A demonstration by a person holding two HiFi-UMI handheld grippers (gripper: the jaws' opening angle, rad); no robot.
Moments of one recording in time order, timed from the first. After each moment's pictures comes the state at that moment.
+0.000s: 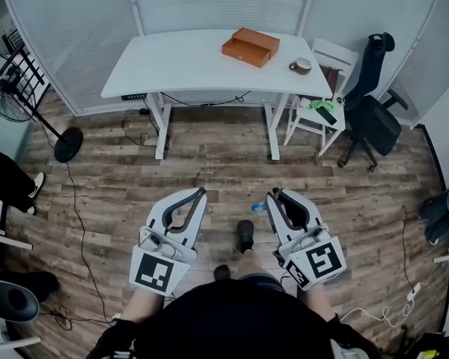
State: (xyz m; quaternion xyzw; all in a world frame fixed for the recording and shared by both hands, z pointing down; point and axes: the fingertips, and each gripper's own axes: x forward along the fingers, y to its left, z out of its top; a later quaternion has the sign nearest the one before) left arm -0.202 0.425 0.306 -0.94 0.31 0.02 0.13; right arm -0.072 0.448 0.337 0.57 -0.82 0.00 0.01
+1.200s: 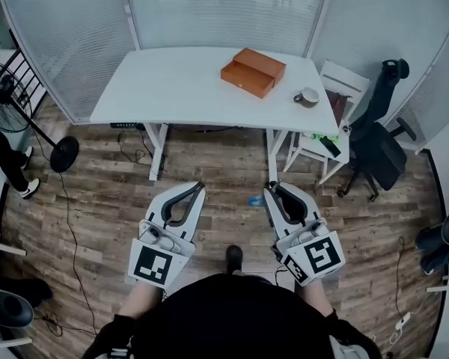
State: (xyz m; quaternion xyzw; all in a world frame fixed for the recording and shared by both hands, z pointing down) left arm -0.125 0.254 0.291 -0.93 0.33 0.03 0.14; right arm 0.002 0.271 0.309 0.54 -0.84 -0.02 0.01
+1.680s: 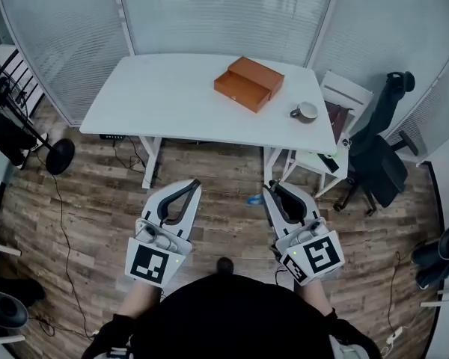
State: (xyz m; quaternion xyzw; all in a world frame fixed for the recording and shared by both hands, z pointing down) left arm -0.076 0.185 0.286 -0.92 0.36 0.04 0.14; right arm 0.056 0.200 0.305 0.52 -0.85 -0.03 0.01
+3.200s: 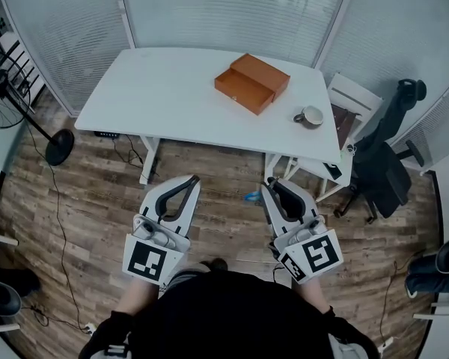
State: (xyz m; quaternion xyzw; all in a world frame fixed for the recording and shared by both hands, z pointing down) left arm -0.048 0.135 0.297 -0.92 0.38 0.03 0.13; right arm 0.082 0.145 0.317 0.50 -0.86 -0.02 0.00
